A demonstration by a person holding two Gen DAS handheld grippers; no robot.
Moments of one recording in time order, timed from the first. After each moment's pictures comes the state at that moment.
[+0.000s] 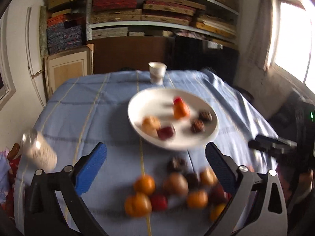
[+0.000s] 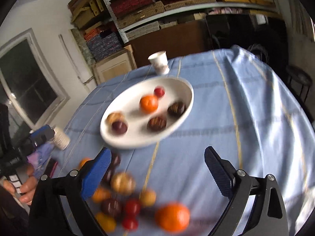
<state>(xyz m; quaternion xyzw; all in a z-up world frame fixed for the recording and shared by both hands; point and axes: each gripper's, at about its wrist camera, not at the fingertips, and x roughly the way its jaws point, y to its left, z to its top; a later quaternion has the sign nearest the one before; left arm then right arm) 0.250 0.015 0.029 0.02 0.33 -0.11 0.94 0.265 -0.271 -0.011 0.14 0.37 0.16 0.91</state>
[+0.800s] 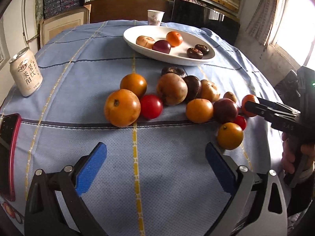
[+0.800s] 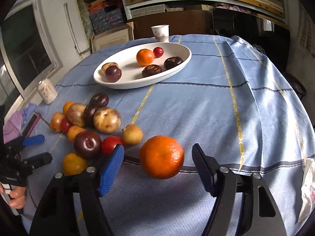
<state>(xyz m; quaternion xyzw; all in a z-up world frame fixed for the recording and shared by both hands) 0.194 0.021 -0.066 -0.01 0.45 -0.12 0.89 0.227 -0.245 -0.060 0.02 0.41 0.14 0.90</state>
